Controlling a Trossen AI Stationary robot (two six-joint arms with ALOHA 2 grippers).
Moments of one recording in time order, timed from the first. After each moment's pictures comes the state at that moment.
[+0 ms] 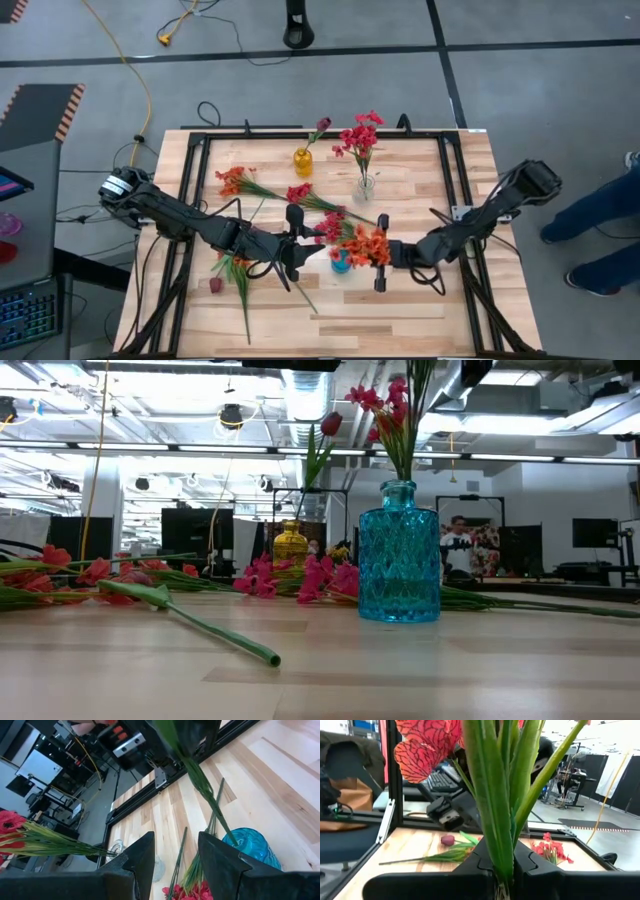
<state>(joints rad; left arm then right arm) -0.36 1.51 1.01 0.12 -0.55 0.51 0.53 1.41 0.62 0.87 0.63 -0.16</state>
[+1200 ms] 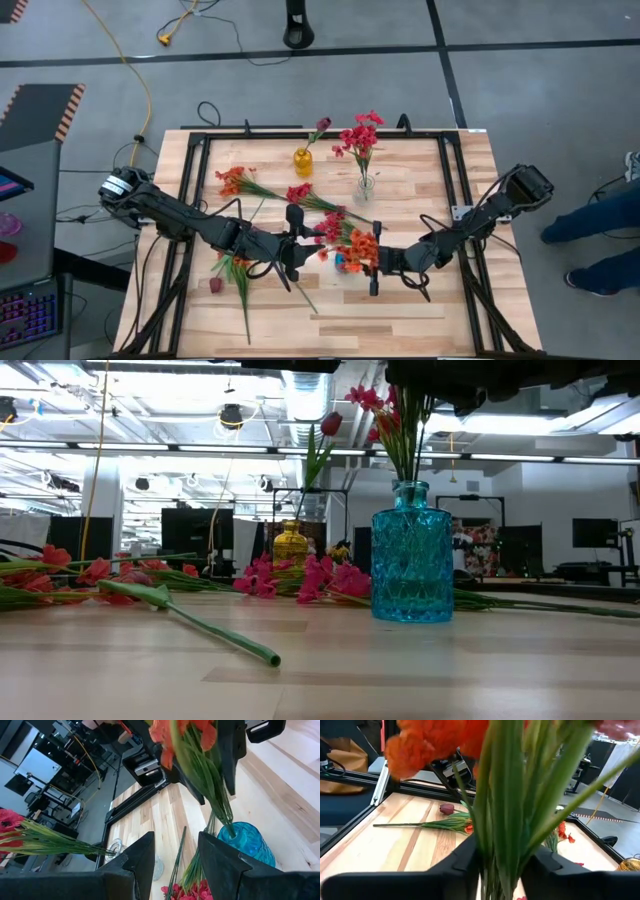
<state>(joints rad) -0.36 1.51 1.01 0.11 -0.54 0.50 0.53 1.51 0.62 0.82 0.63 -0.14</state>
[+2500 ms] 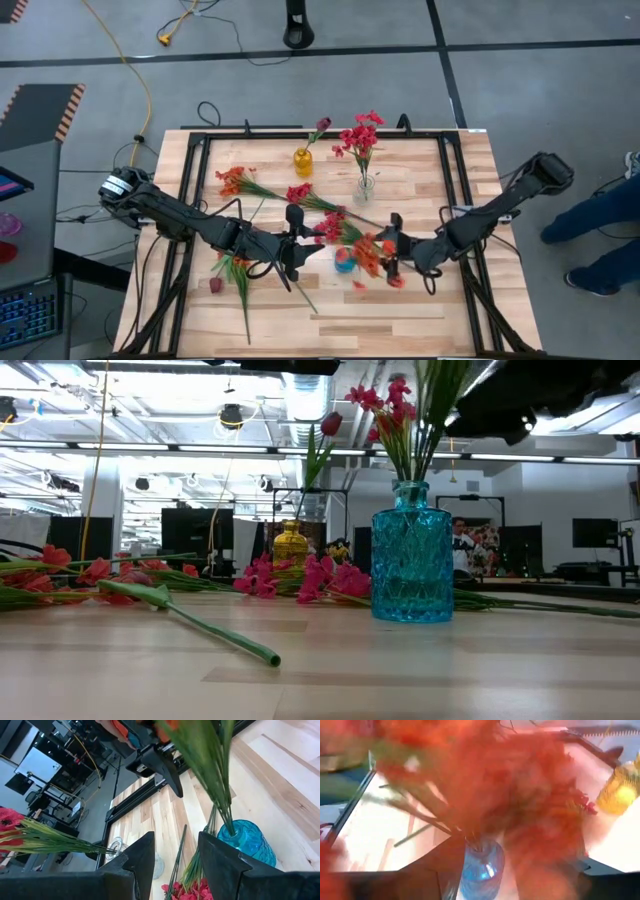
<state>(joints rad) -0.36 1.51 1.01 0.10 -0.55 0.50 0.55 1.20 0.62 0.10 0.62 0.34</state>
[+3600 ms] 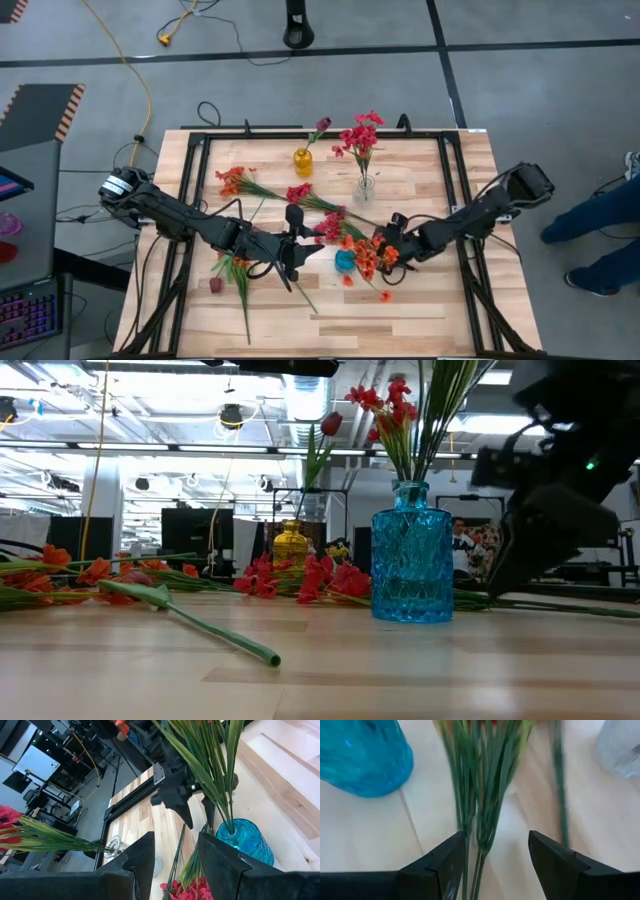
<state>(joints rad) -0.36 1.51 1.01 0.09 -0.55 0.49 0.39 1.50 0.62 -0.25 0.45 0.67</state>
